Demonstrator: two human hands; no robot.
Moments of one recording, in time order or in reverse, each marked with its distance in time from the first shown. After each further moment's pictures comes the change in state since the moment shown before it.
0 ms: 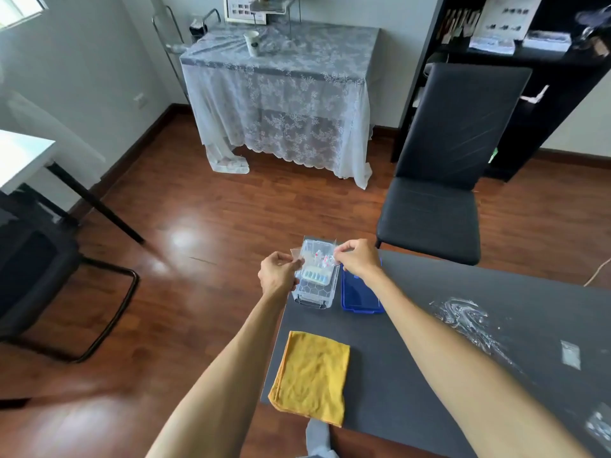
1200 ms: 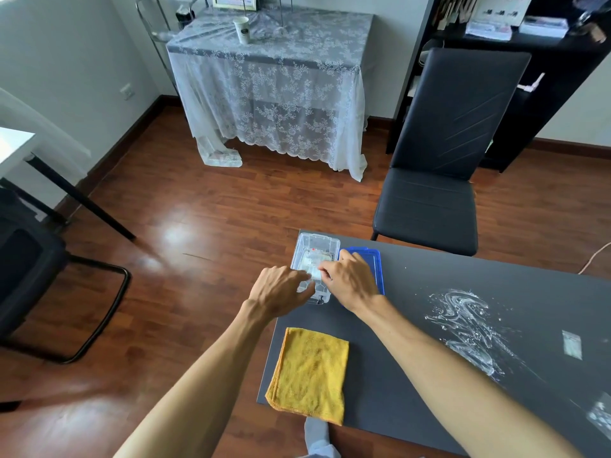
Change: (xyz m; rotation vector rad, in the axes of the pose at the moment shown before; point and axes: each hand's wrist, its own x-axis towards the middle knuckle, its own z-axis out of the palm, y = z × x) left_hand 0.010 -0.037 -0.008 1.134 -0.220 1.037; right_hand -0.027 0.036 0.035 -0.745 0.197 -0.694
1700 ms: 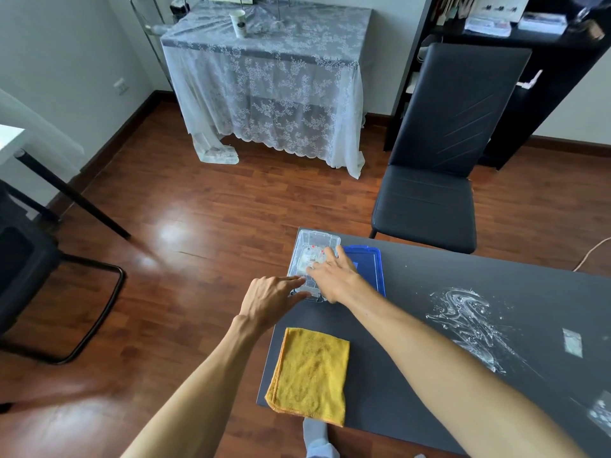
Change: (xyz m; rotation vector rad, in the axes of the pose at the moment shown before) left_hand -0.023 -0.012 0.011 -0.104 0.035 -0.042; right_hand 0.032 -0.022 -0.002 -0.432 -0.632 -0.161
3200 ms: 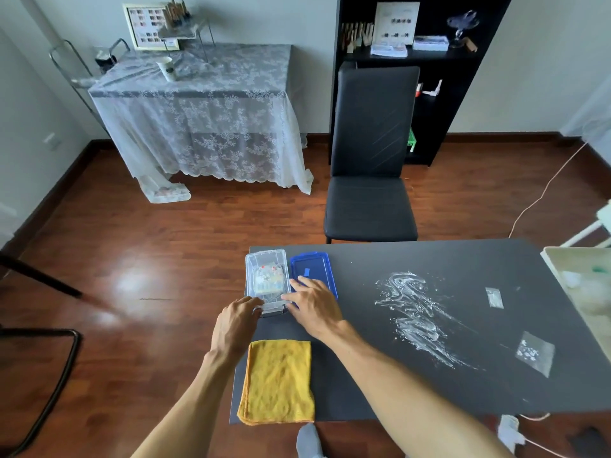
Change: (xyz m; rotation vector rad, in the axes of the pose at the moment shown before) left_hand -0.015 0.041 -0.004 -0.223 -0.008 -0.197; right_hand -0.070 -0.006 0.073 0.652 0.566 0.209
